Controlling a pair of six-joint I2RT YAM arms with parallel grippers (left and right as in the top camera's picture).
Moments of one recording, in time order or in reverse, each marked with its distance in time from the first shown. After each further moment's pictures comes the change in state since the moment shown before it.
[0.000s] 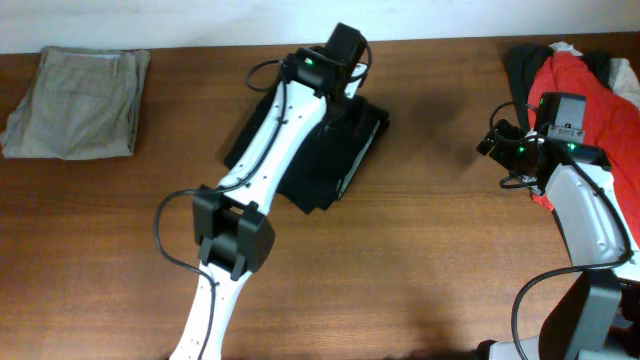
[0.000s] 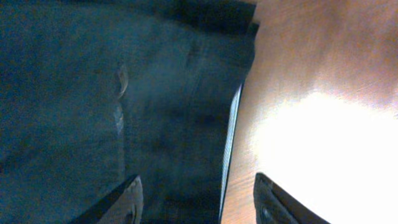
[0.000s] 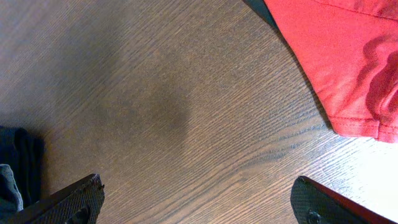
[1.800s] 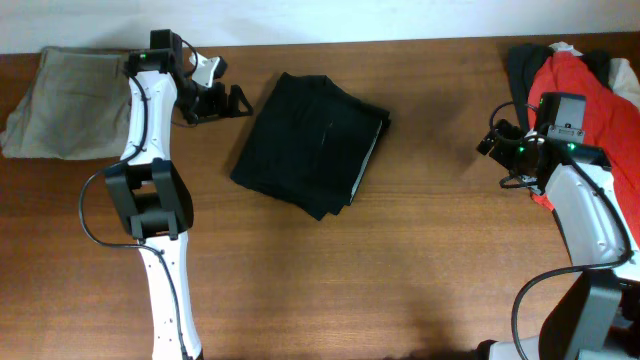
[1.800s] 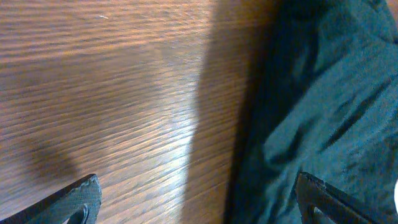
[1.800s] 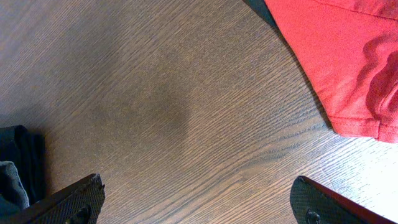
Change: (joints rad) left arm 0.588 0.277 0.073 0.058 0.489 0.322; right arm 0.000 0.000 0.000 0.000 0.000 0.000
